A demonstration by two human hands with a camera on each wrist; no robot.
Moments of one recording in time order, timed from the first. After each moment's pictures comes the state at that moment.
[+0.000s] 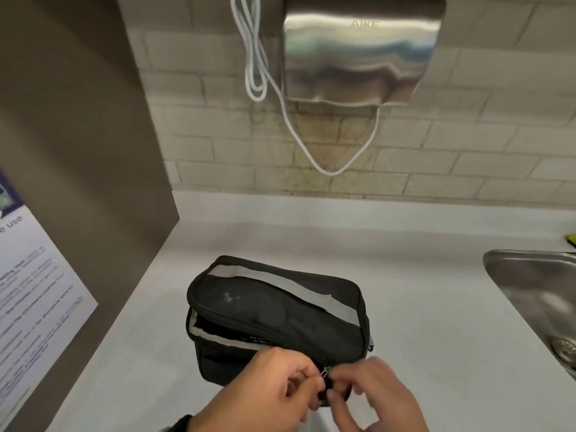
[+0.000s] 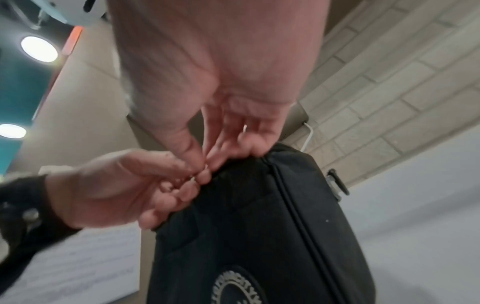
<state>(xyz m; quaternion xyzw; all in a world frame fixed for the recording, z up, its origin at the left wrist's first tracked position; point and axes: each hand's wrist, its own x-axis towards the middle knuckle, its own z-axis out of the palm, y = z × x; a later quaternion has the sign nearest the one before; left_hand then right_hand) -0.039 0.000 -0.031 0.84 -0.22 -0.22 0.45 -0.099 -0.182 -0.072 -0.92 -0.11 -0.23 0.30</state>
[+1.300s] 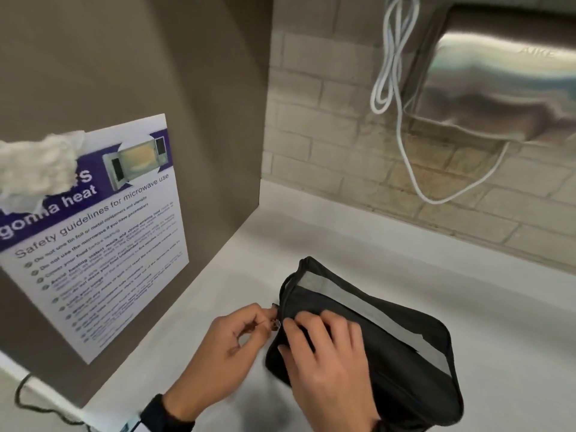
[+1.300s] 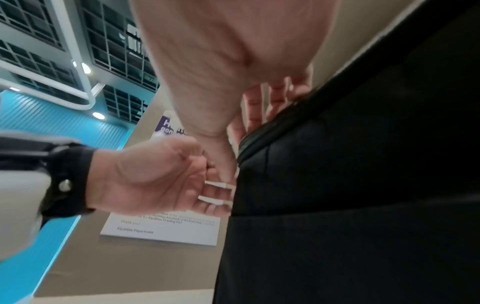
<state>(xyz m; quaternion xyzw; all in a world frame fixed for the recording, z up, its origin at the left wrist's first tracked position) -0.030 0.113 -0.060 0.79 -0.08 0.04 0.61 -0.026 -0.056 -0.053 -0.88 -0.28 -0.37 0.10</state>
